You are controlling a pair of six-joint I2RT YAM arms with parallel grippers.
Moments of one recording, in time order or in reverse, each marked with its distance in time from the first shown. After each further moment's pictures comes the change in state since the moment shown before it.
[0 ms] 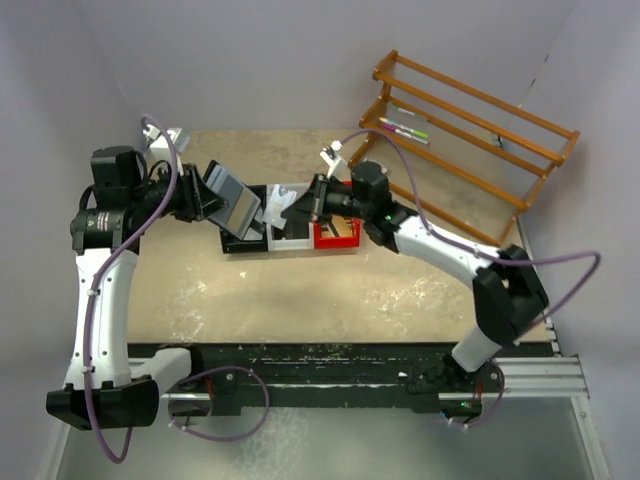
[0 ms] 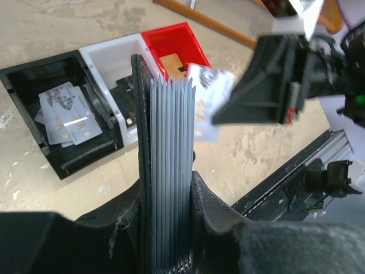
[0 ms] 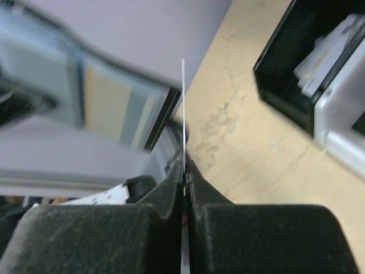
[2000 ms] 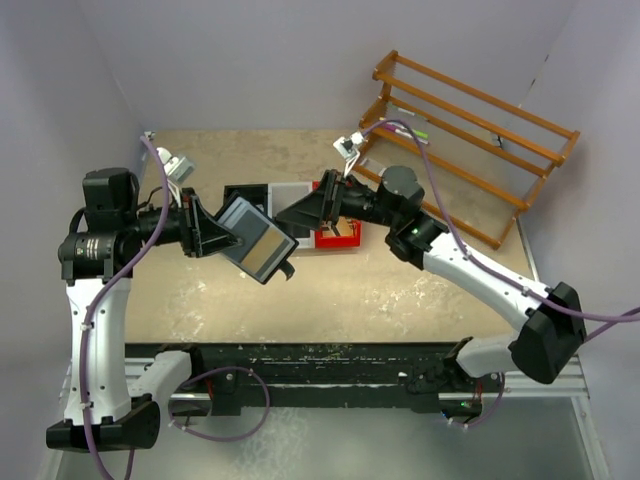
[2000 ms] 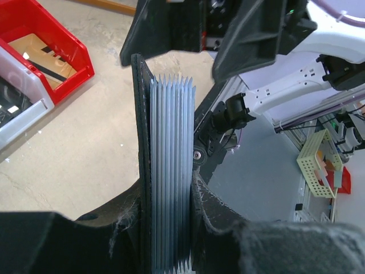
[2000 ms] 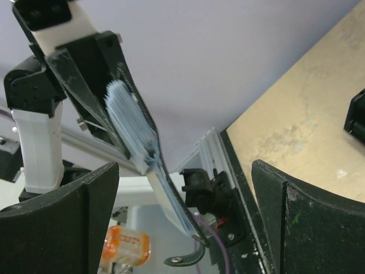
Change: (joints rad) left arm 0.000 -0.121 0.006 -0.214 0.447 0.092; right arm 0.060 -0.199 0.085 -0.013 -0.036 -0.045
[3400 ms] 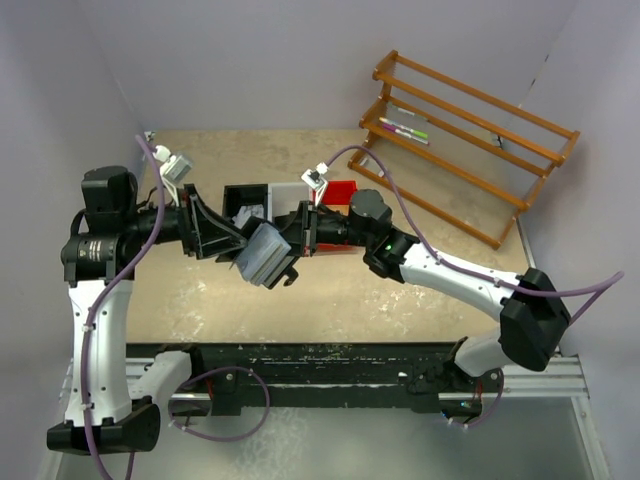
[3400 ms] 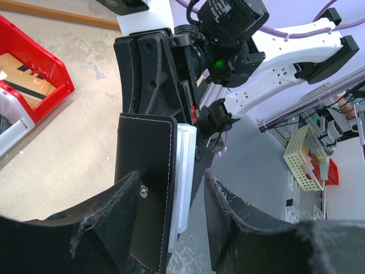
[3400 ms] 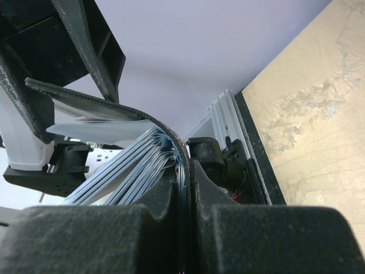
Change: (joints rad) left arm 0.000 -0.013 -0.031 0.109 0.103 -0.059; right arm 0.136 0.100 -0.110 0.133 -0.014 0.064
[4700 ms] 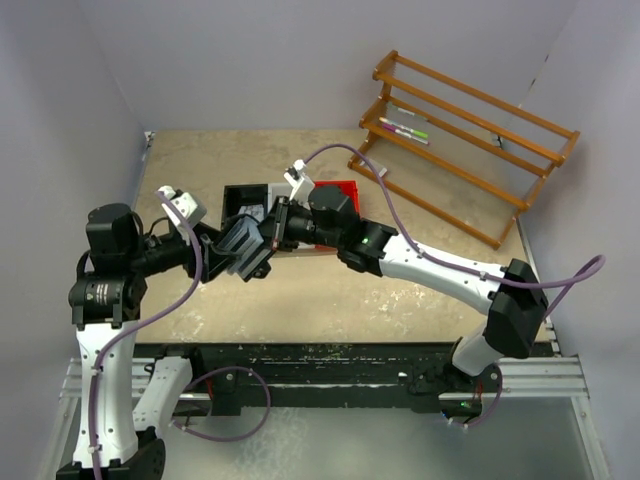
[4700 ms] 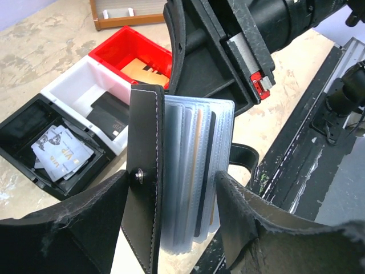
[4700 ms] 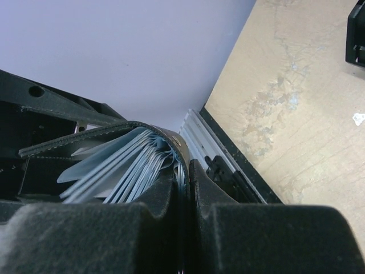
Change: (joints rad) left arm 0.000 -0.213 -0.225 0.068 -0.308 0.377; right arm 0.125 0.116 0.251 -0.374 0.371 0.054
